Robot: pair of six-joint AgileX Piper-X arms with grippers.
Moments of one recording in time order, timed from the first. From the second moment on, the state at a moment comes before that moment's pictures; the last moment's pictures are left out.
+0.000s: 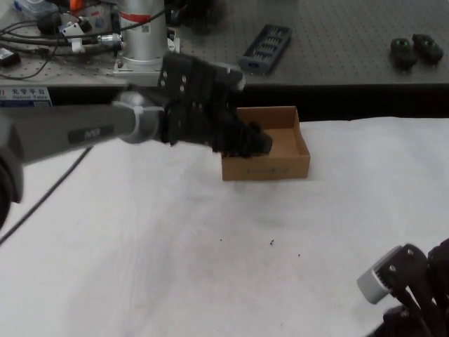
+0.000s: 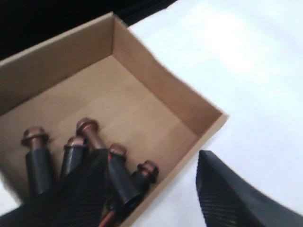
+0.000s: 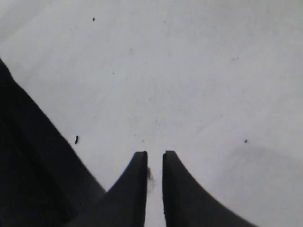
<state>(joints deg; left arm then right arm) -26.5 127.0 -95.3 9.6 23.8 2.6 44.0 55.8 -22.0 23.6 -20.1 8.5</state>
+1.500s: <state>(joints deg) -27.0 59.8 -22.4 -19.0 17.7 -6.5 30.2 55.5 -22.4 -4.6 -22.7 1.7</state>
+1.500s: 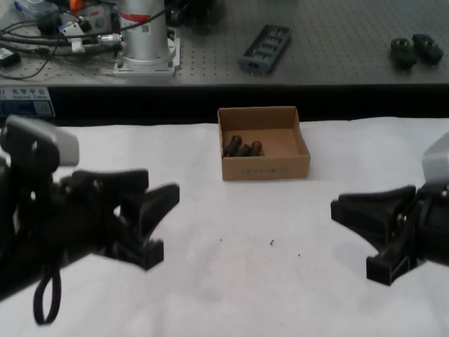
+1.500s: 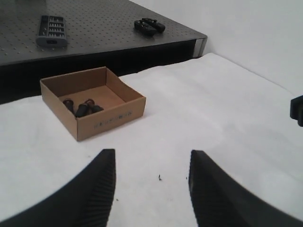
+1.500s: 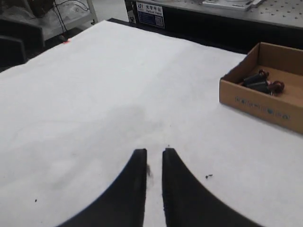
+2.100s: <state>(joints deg) -31.8 58.0 -13.0 -19.1 14.3 -9.1 30.2 55.3 -19.3 -4.6 -7.7 1.7</state>
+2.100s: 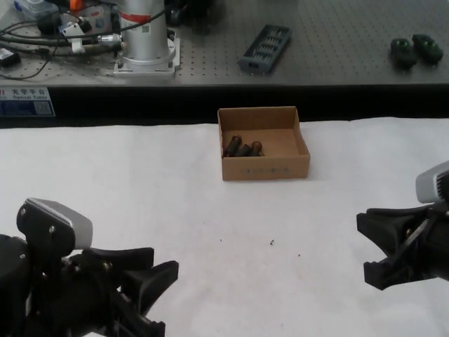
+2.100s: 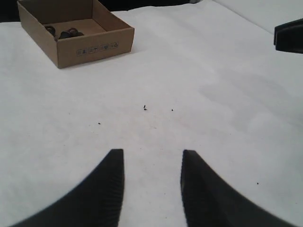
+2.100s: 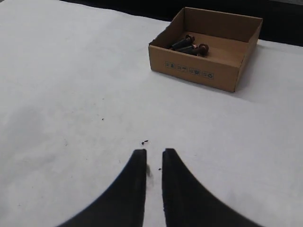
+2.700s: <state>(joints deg) -34.0 57.6 -0.4 -38.8 0.8 -16.6 30.2 38.9 -5.4 -14.8 4.2 2.4</state>
